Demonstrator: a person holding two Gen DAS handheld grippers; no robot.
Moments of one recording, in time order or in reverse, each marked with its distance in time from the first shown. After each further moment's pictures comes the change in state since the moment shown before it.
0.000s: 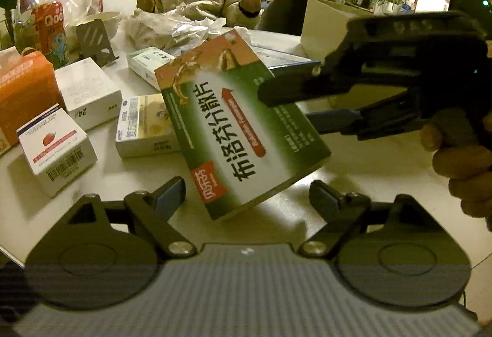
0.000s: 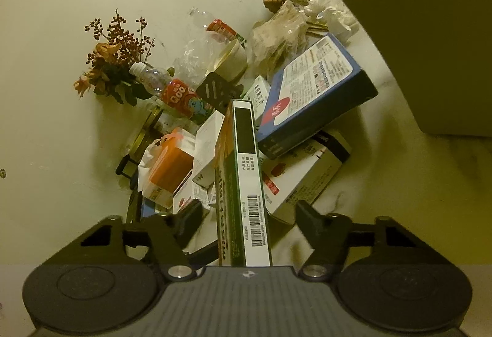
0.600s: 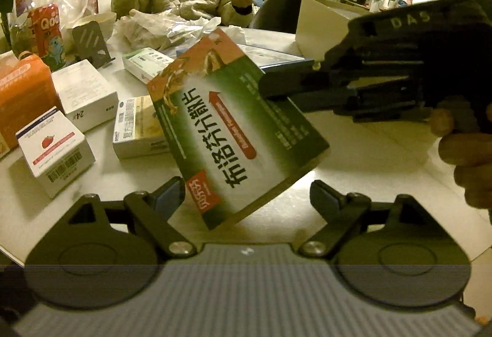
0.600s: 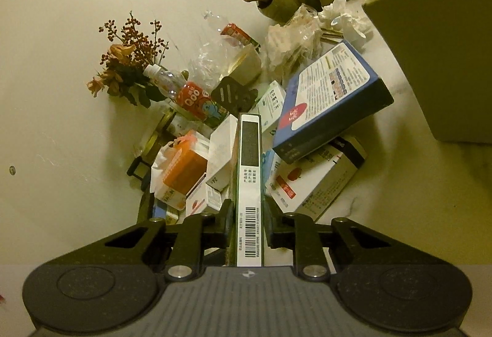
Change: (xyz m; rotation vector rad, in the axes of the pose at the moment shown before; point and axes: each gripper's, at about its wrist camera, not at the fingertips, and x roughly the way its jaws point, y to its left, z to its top) left arm -0.002 -0.002 0.002 0.017 0.011 -0.009; right arm -0.008 0.009 -0.001 -0.018 -0.030 0.037
